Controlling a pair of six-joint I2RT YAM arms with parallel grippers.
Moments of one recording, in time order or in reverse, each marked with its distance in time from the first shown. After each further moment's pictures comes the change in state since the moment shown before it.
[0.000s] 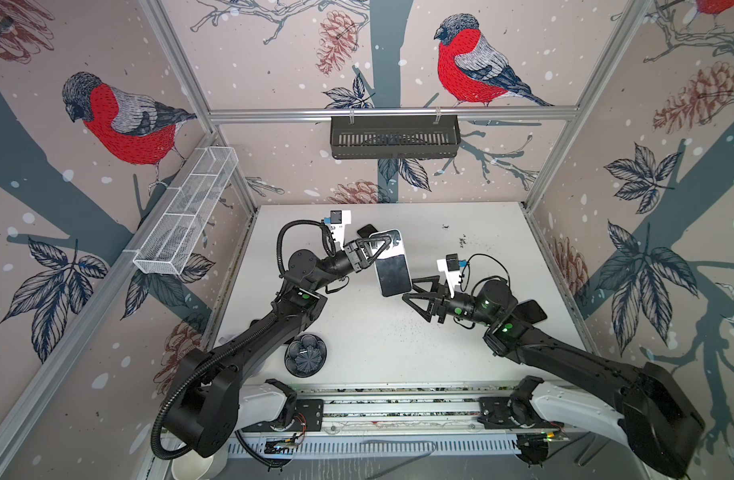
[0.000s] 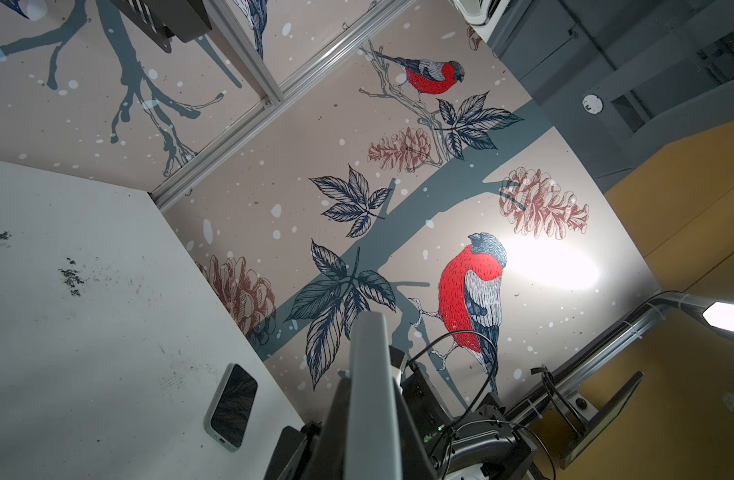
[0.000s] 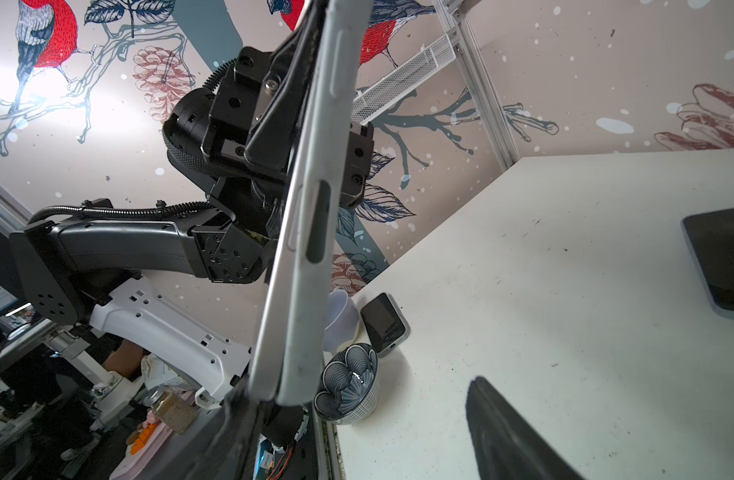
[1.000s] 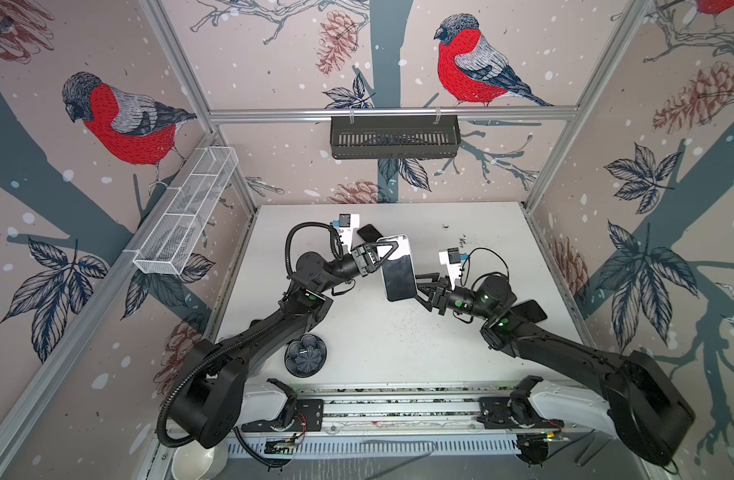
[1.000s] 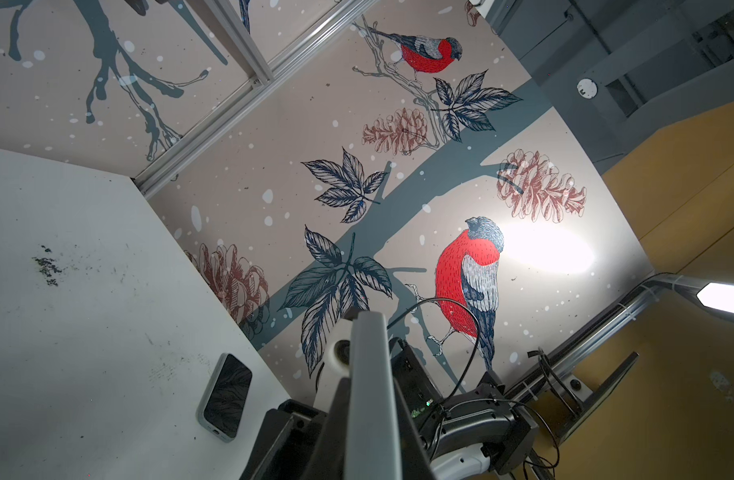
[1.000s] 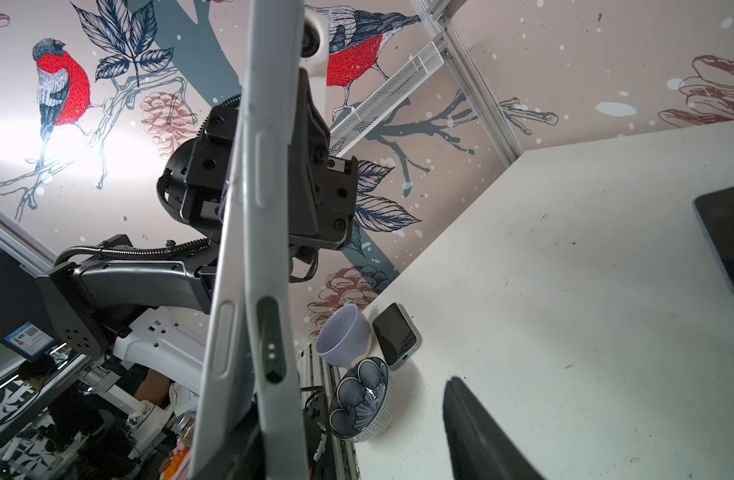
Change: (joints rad) left arm -0.044 0.048 -0.010 0.046 0.000 0.012; right arm -0.053 0.074 0.004 0.120 -0.048 0.134
